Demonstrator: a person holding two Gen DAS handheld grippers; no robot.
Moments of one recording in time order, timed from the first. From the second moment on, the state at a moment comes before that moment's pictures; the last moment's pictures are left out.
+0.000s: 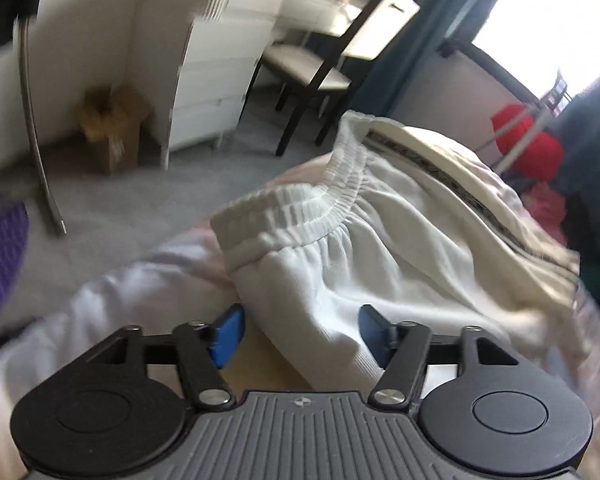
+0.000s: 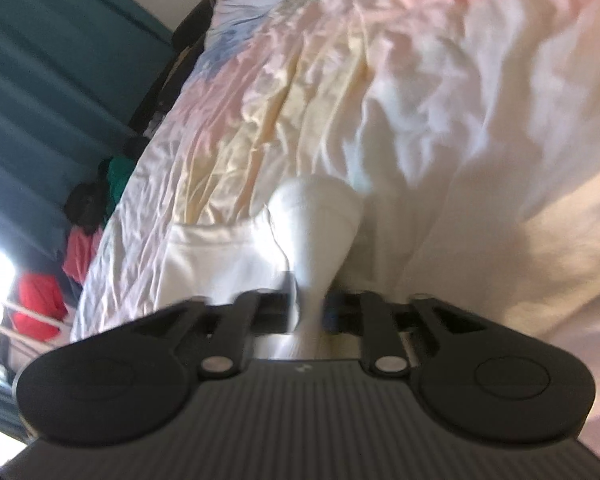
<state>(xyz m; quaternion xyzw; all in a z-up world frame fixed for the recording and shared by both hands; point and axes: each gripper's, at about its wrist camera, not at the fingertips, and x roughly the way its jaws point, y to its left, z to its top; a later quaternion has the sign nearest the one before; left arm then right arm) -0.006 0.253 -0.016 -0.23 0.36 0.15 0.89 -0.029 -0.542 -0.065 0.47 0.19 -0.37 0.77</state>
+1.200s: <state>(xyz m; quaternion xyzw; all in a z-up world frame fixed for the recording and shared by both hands) 0.009 -0.044 -0.022 -0.01 0.24 -0.07 0.97 -0.022 -0.279 0.024 0.12 0.18 0.05 0.97</state>
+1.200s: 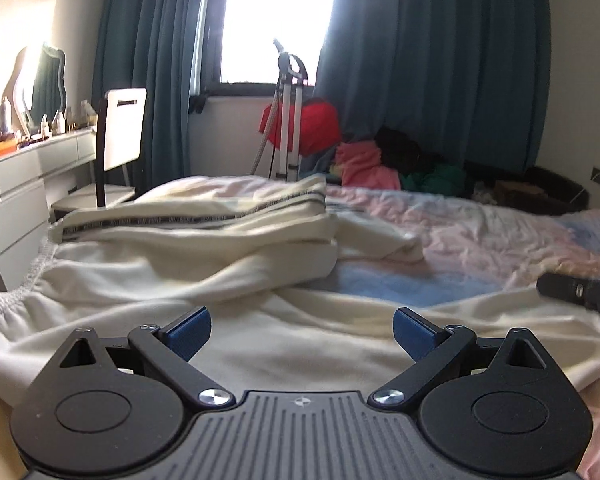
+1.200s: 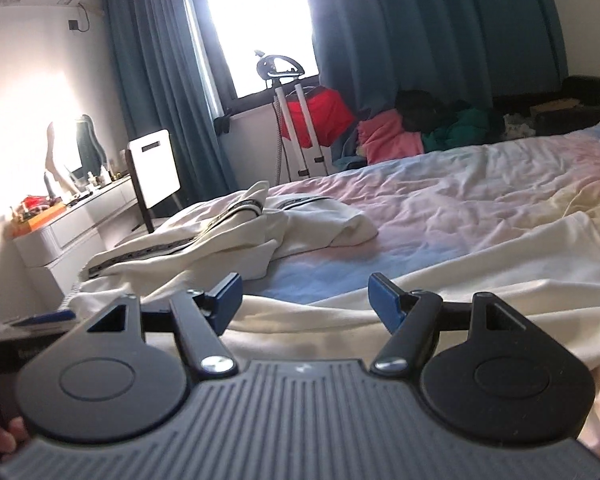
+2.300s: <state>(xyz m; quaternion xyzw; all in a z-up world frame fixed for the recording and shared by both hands) 0.095 0.011 -0.107 -0.08 0.26 -0.01 0.96 0.298 -0.294 -0.114 0.58 0.25 -0.03 0.78</state>
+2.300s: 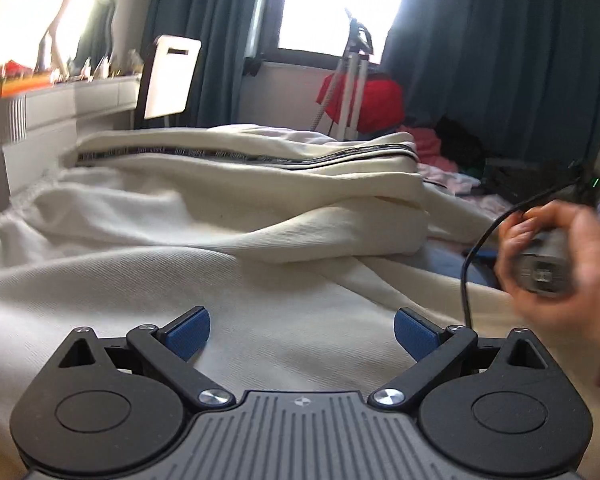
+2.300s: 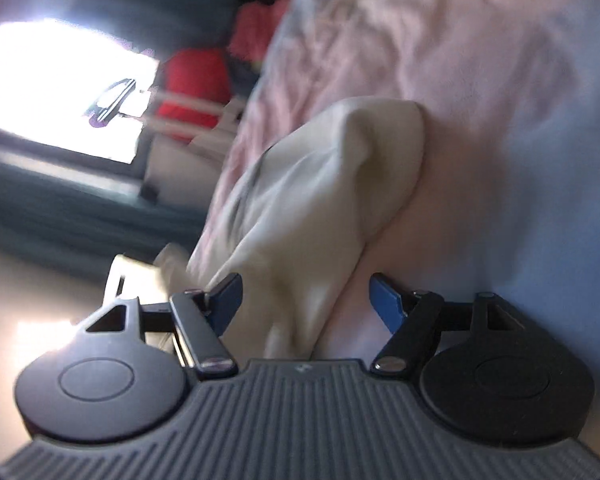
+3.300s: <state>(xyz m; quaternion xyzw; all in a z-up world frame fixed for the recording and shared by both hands) 0.107 0.016 -0.122 -0.09 0.25 -0.01 0.96 0.224 -0.522 -0.008 0.27 0.15 -0.22 0.92</state>
